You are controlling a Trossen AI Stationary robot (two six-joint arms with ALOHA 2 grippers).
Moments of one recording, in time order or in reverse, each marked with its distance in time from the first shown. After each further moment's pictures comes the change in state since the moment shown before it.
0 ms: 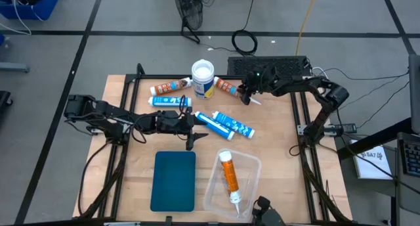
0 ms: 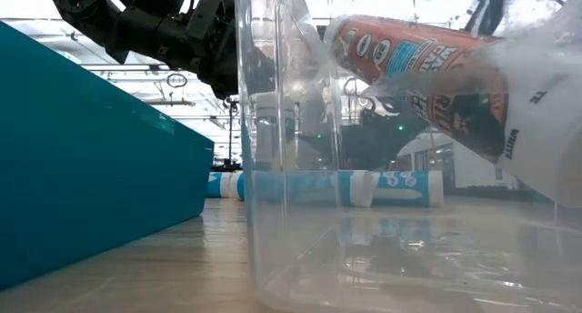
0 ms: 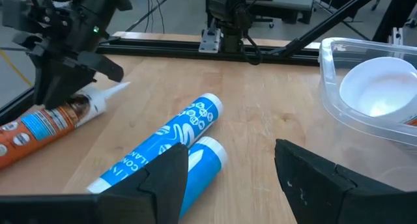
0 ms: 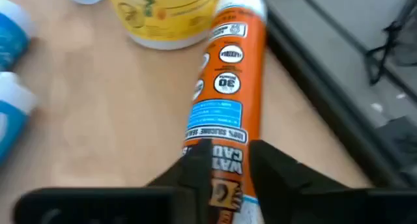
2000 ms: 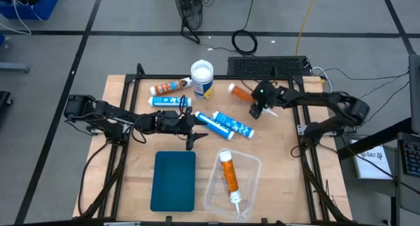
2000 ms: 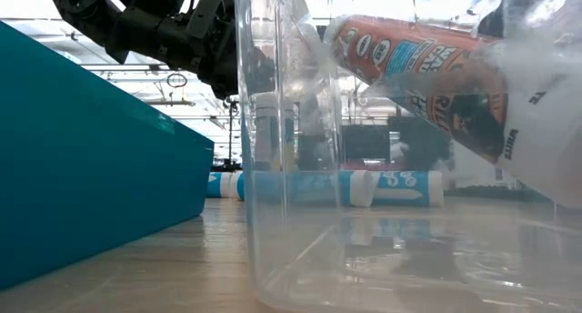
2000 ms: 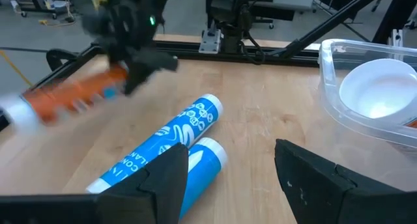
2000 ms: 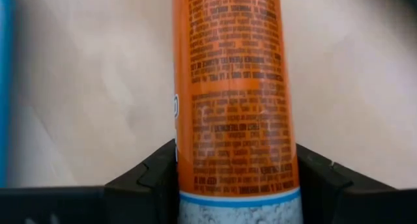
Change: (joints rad) left arm 0.000 0.000 0.000 0.002 0.000 -0.004; right arm 0.184 -0.322 -0.160 -0.386 0.324 0.287
